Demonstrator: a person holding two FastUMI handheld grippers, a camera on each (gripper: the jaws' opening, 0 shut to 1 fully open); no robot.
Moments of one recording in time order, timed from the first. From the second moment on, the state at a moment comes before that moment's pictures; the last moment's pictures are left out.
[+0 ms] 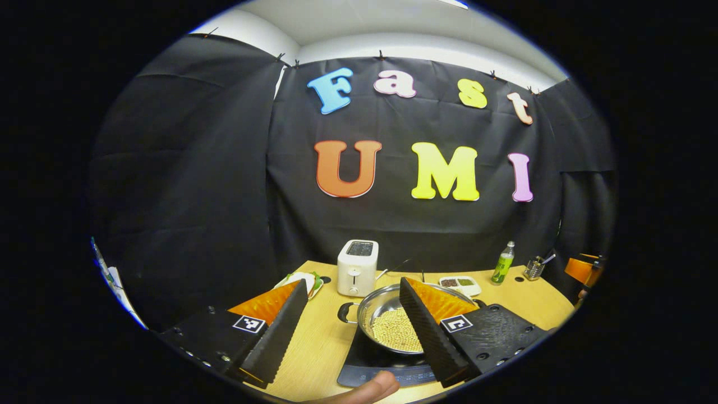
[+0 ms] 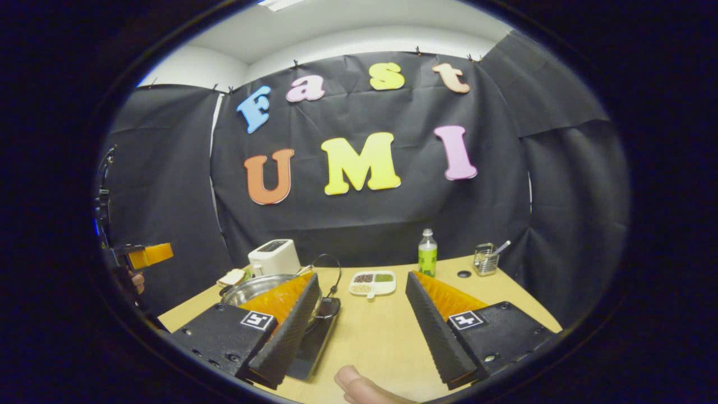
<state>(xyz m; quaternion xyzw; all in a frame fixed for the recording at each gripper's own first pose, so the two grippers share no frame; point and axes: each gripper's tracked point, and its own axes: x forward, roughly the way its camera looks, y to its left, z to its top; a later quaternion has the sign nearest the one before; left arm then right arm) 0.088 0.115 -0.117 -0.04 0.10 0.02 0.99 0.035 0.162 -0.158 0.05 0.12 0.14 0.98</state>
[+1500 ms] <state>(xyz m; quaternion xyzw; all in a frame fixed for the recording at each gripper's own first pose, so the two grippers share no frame) -0.028 0.045 -0.055 0.00 0.00 0.00 1.00 -0.084 0.036 -0.079 0.06 -0.02 0.09 0.99</state>
